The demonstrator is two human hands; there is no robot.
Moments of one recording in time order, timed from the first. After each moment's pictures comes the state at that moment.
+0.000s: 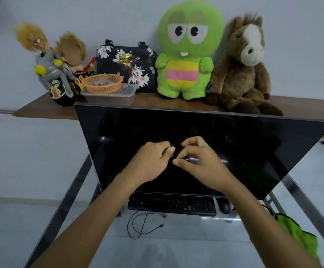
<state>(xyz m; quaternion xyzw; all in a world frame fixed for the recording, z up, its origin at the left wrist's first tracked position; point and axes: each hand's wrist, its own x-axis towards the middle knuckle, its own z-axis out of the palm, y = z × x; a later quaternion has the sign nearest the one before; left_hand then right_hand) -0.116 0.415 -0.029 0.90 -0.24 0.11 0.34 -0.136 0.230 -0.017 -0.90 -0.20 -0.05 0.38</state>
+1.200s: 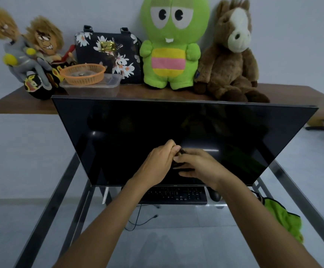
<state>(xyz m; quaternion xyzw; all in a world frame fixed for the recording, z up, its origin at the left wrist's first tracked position) -0.113 0.366 -0.071 0.87 -0.26 0.08 0.41 -0.139 0.210 -0.041 -0.74 -0.03 0.19 0.64</state>
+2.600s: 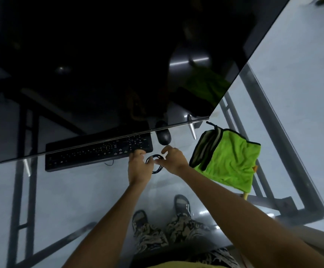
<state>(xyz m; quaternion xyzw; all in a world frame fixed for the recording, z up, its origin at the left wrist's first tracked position) -0.125 0.158 -0.341 0.91 0.13 -0.13 0.36 -0.122 0.023 -0.324 -0.86 0.17 0.29 0.40</state>
